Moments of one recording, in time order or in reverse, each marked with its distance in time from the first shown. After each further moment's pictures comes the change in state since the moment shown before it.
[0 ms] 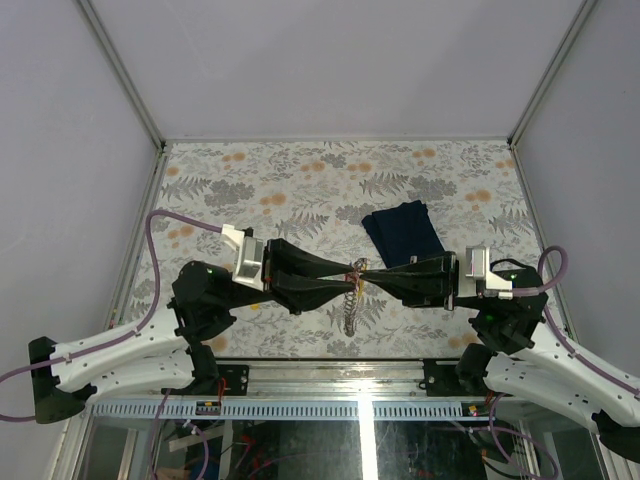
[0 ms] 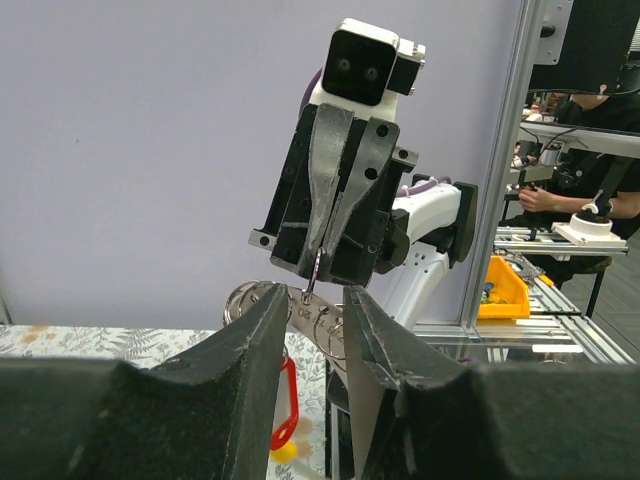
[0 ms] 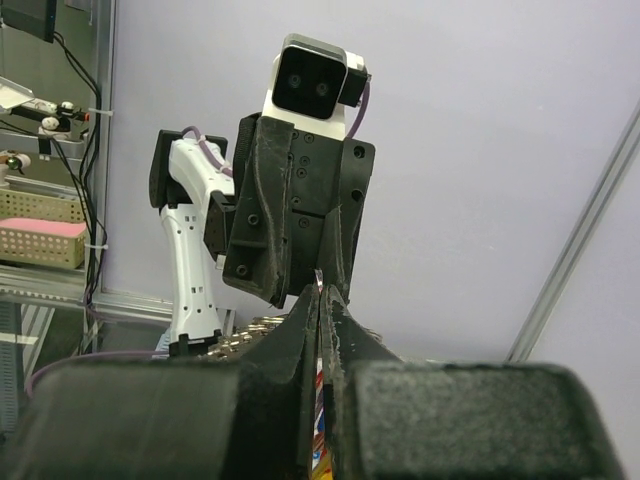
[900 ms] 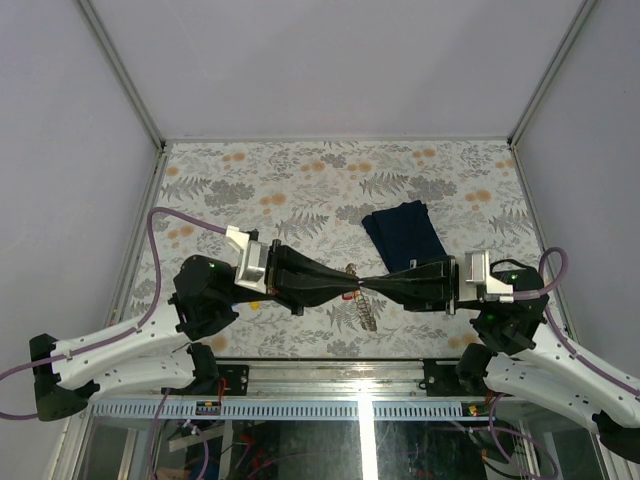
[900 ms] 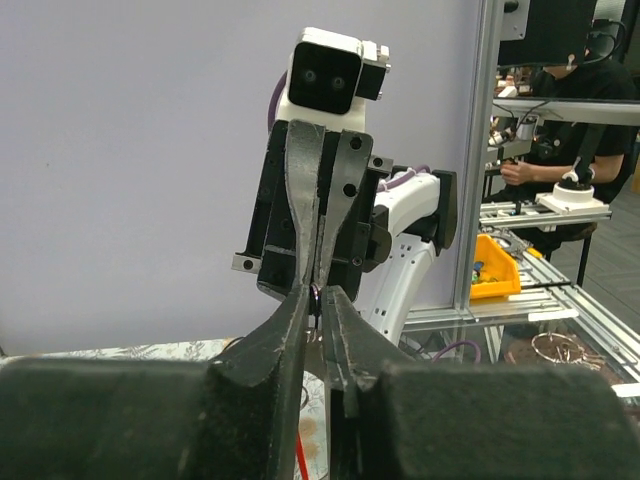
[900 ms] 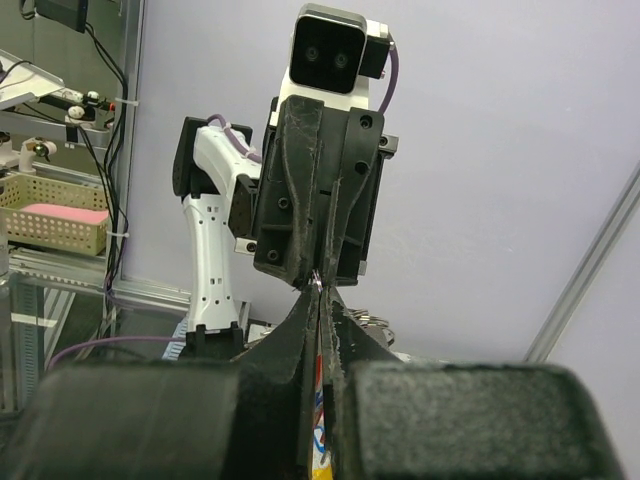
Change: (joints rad) left arm 0.000 0.037 0.056 -0.013 0.095 0.047; right arm 0.000 -0.005 0.000 -0.018 -0.061 -0.001
